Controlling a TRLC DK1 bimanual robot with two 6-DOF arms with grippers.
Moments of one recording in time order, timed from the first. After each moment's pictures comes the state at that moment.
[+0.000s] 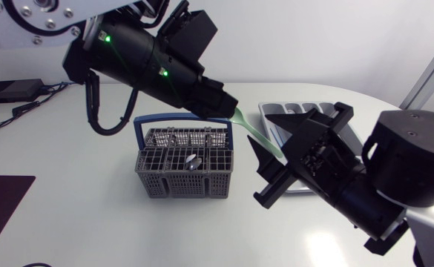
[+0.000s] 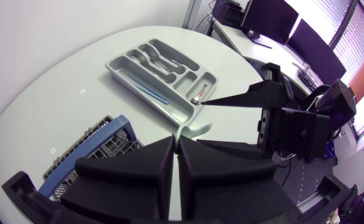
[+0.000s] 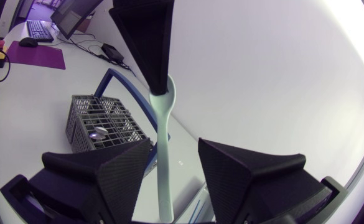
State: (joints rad) left arm -0.70 1.55 1.48 -0.73 0.32 0.02; right arm 0.85 0.98 0.49 0.32 0.32 -0.55
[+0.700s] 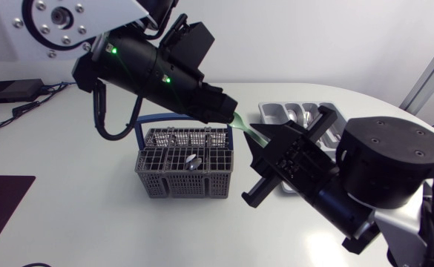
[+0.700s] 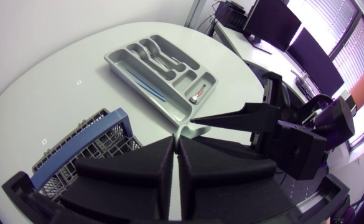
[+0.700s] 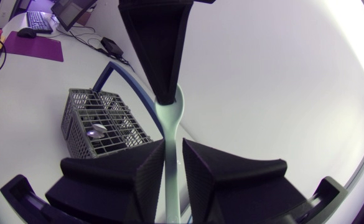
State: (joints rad) left arm -0.68 1.56 1.44 -0.69 0.36 -0.03; right arm 0.88 1.08 0.49 0.41 0.39 -0.59
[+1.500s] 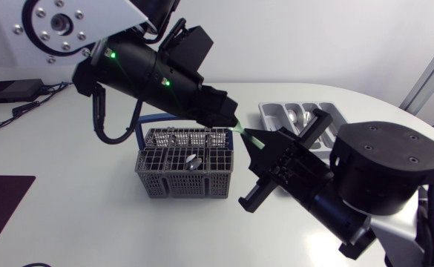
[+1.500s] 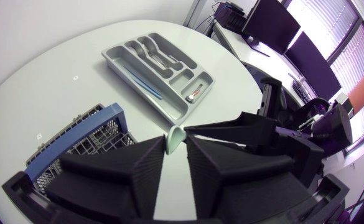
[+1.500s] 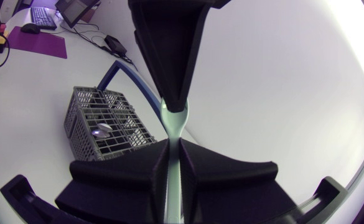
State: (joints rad) left arm -0.68 1.55 1.42 -0.68 0.38 -0.07; right arm 0.92 1.09 0.49 0.40 0.41 -0.61
